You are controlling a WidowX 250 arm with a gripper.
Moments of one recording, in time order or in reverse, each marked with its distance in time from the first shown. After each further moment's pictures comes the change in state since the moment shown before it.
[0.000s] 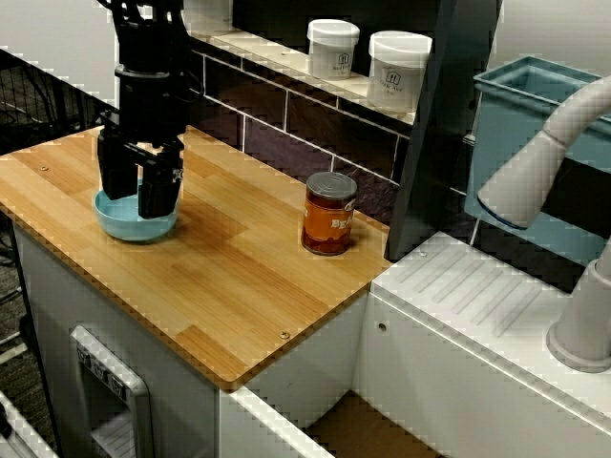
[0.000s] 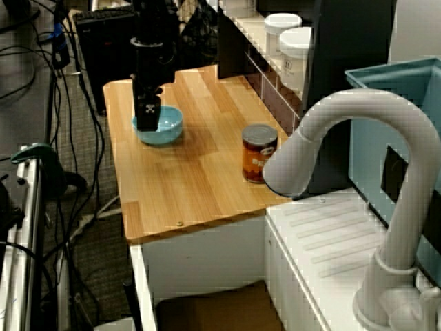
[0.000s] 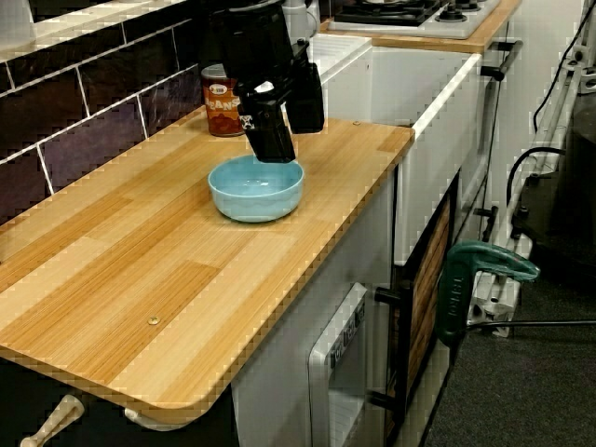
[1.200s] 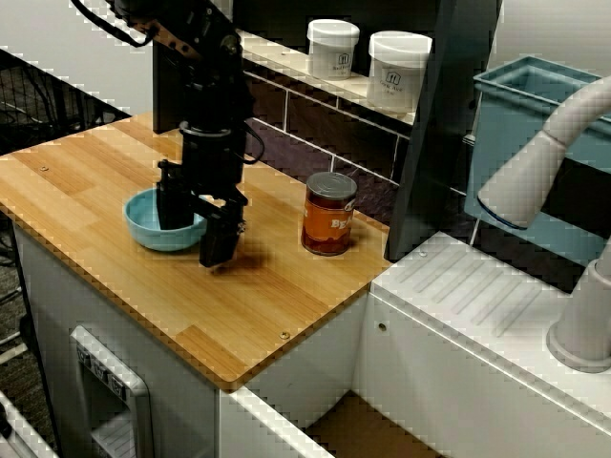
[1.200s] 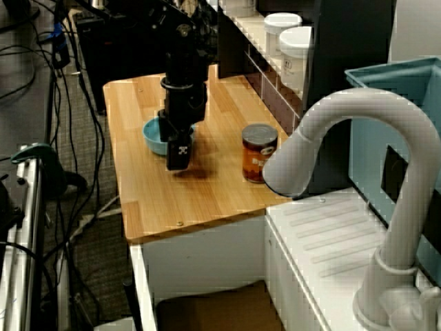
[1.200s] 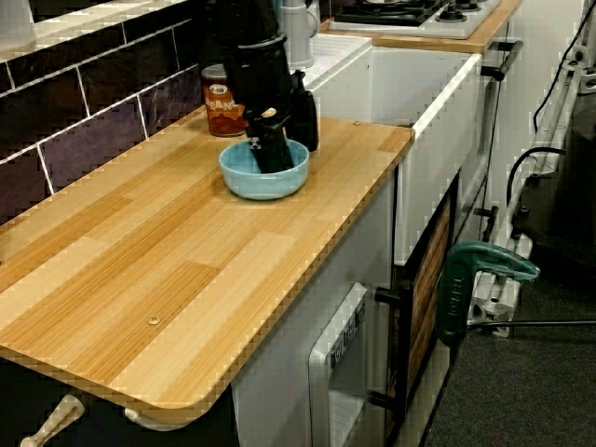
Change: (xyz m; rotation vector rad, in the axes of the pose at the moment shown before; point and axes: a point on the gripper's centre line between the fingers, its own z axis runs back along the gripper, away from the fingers) arm 0.031 -0.047 -0.039 0.002 -0.003 0.024
